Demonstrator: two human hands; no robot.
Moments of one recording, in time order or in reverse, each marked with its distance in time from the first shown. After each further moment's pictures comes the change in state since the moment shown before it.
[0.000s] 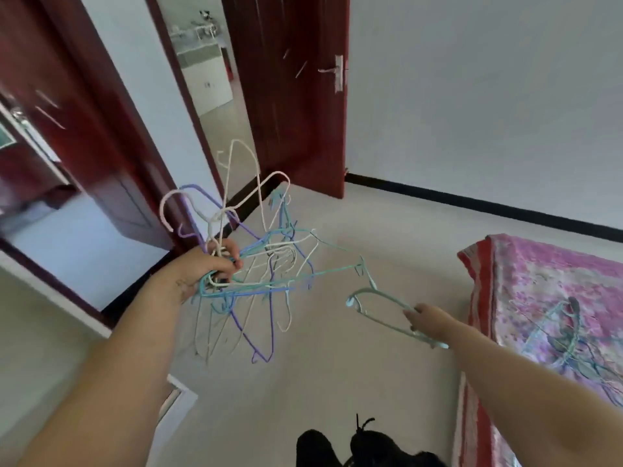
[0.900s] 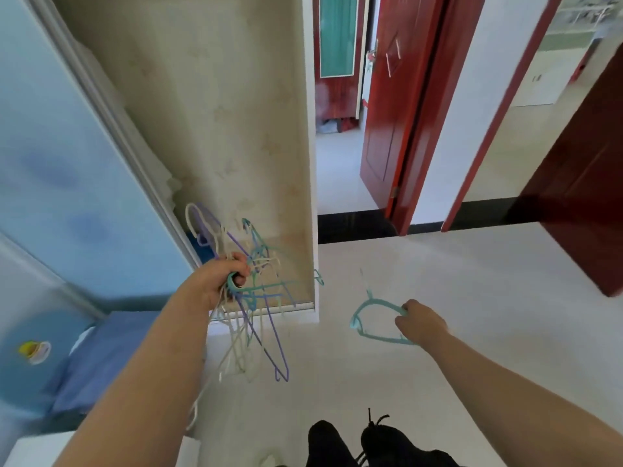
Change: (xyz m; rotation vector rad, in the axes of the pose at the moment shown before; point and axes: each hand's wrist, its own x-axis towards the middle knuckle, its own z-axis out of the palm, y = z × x) left_hand -0.258 -0.150 -0.090 -0.676 1.104 -0.146; right_hand -0.007 -0.290 0.183 -0.705 -0.185 -0.788
